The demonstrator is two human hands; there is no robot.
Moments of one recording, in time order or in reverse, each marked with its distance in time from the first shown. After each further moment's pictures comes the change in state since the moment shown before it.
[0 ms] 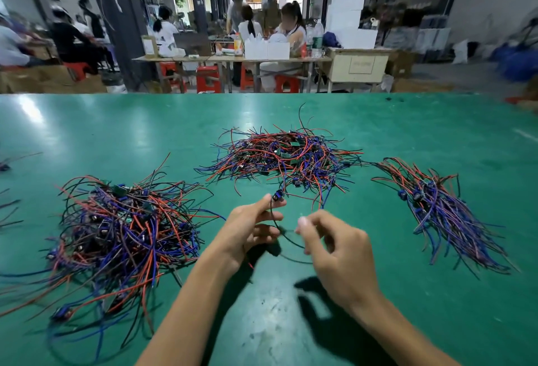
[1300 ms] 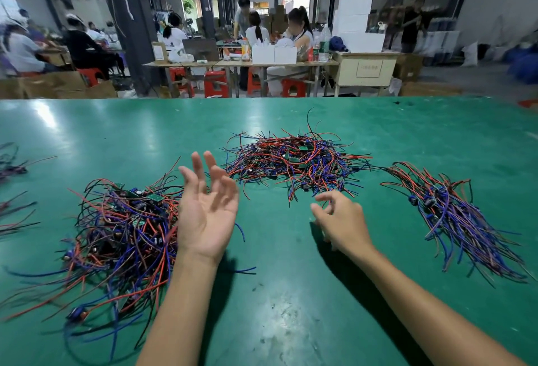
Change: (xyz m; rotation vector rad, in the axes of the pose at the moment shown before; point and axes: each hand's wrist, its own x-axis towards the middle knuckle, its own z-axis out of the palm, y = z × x) left_hand -0.025 0.044 -0.039 -1.147 -0.113 0.400; right_hand 0.074 0.055 0.033 -0.080 -0.142 0.330
